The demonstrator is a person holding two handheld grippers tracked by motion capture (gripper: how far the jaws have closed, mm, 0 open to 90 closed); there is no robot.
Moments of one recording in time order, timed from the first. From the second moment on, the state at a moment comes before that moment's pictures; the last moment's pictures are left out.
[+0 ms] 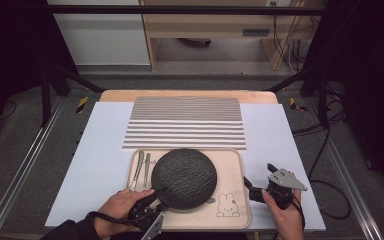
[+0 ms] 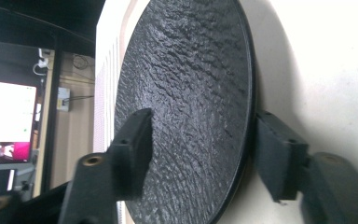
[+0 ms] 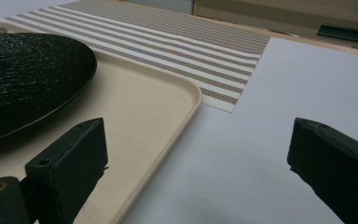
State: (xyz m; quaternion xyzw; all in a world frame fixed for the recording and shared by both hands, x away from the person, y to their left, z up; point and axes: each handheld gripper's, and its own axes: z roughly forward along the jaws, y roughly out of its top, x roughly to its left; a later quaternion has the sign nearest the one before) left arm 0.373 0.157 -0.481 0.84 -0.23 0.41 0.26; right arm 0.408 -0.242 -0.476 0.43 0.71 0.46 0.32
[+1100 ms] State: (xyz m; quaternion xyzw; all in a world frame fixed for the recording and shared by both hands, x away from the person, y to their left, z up) left arm 0.362 0.133 -0.453 0.85 -0.15 0.37 0.34; right arm 0.408 -0.243 -0.476 0.43 0.71 0.47 0.31
